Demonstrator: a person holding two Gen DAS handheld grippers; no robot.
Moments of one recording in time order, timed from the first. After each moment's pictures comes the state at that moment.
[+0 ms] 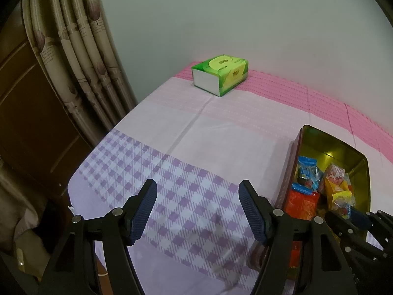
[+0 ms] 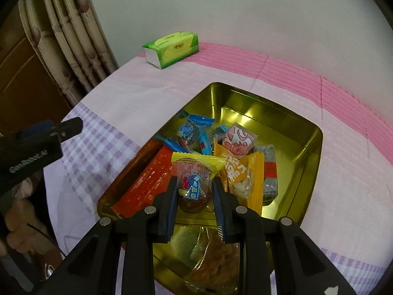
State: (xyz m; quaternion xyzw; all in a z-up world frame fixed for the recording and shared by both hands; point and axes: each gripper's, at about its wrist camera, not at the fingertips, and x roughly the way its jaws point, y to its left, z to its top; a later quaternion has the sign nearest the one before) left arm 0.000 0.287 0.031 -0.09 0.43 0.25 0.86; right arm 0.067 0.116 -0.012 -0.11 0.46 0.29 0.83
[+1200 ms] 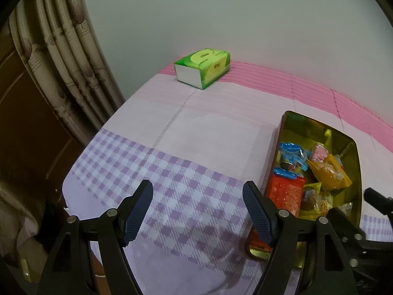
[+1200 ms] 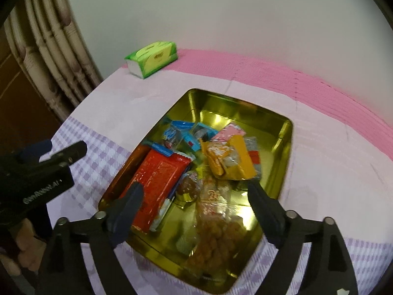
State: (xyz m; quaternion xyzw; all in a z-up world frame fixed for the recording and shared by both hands) left arm 0.001 0.266 0.034 -0.07 0.45 0.21 0.86; right arm 0.054 0.091 0.016 -0.07 0.46 0.23 0.85
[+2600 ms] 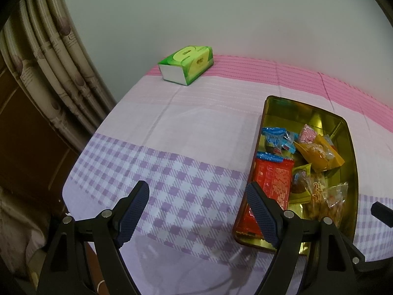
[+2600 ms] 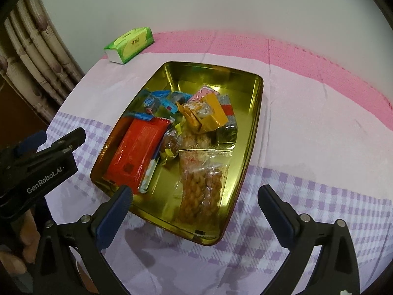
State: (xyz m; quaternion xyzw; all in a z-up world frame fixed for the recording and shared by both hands) left arm -0.003 0.244 0.033 -0.04 0.47 0.19 0.86; right arm 0.031 0.065 0.007 -0.05 0.52 0.18 0.83
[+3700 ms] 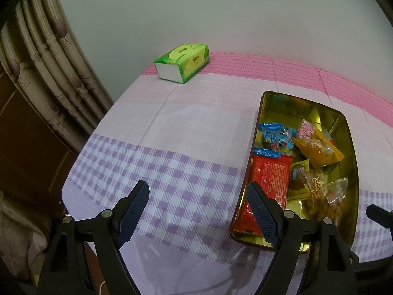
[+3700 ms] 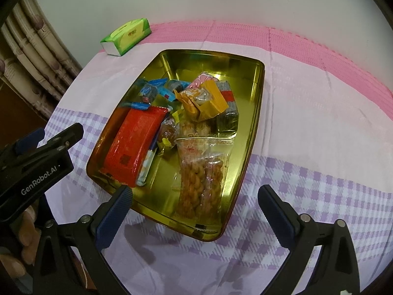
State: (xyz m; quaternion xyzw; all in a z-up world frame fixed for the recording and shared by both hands) left arm -0.002 0.240 0.030 -0.03 0.47 0.19 0.86; right arm 0.032 0.063 -0.006 -0.05 0.54 0.19 0.82
